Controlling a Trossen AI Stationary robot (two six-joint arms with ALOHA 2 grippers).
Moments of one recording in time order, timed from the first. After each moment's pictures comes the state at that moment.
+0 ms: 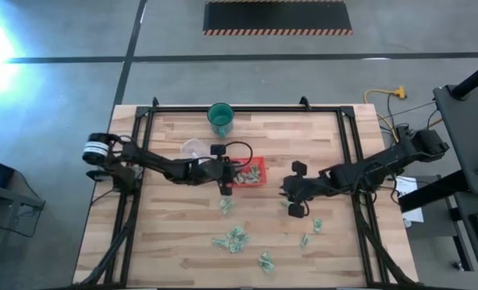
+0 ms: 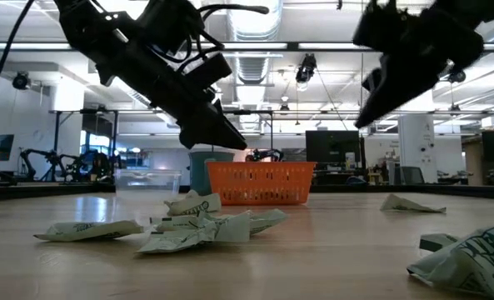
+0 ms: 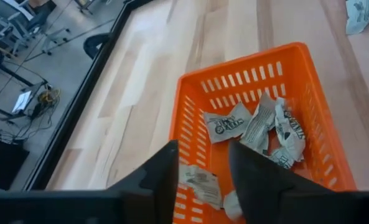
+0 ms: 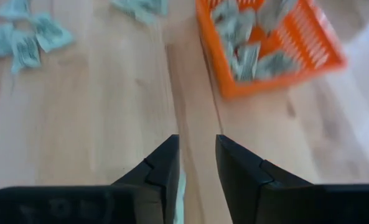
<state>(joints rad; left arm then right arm) -0.04 1.63 0.76 0.36 -0.44 0.27 0.29 1.30 0.70 -0.32 0.30 0.36</state>
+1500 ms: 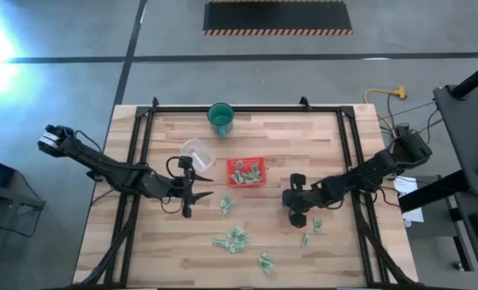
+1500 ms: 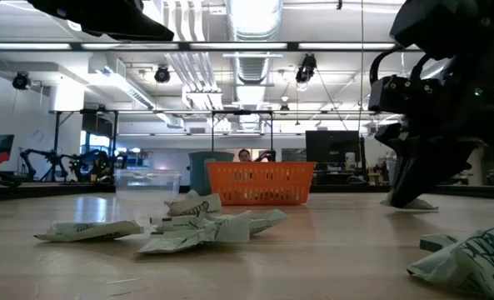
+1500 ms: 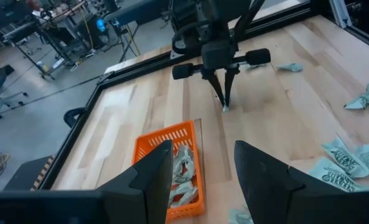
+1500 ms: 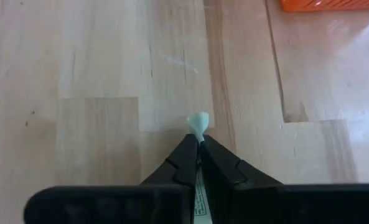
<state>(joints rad) -0.40 1.01 0.61 0.06 -0.51 0.16 0.35 1.51 0.58 -0.15 0.28 0.34</state>
